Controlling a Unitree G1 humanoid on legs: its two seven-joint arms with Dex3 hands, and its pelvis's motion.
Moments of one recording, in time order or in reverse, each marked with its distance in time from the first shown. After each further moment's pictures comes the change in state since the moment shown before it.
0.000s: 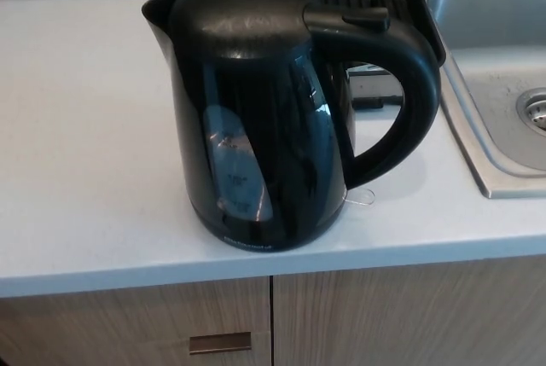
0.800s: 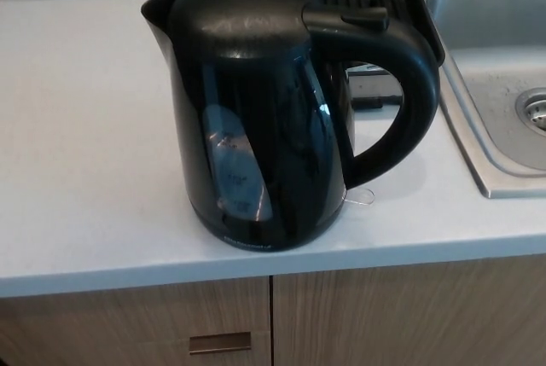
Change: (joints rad) left_arm 0.059 -0.057 0.092 -0.099 -0.059 -0.126 0.025; right_arm 0.079 0.024 -0.070 -0.111 0.073 -0.093 0.002
